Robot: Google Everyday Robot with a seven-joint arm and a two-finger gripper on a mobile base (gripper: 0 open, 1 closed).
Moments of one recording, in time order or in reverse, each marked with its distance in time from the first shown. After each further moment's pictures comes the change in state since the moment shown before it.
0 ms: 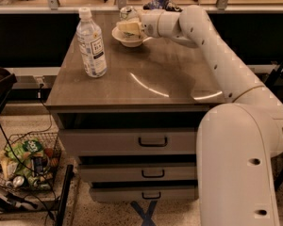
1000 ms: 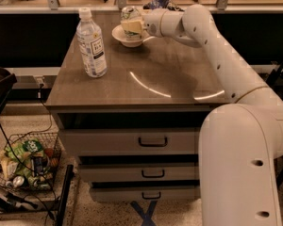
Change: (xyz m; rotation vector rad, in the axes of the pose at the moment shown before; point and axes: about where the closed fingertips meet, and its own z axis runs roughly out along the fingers) arm -0.002 -0.007 -0.009 0.014 -0.001 -0.003
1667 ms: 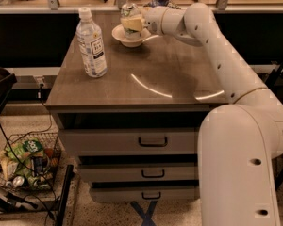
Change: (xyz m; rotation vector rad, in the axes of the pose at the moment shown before) arm -0.011 -0.001 -0.005 -0.017 -0.032 -0.007
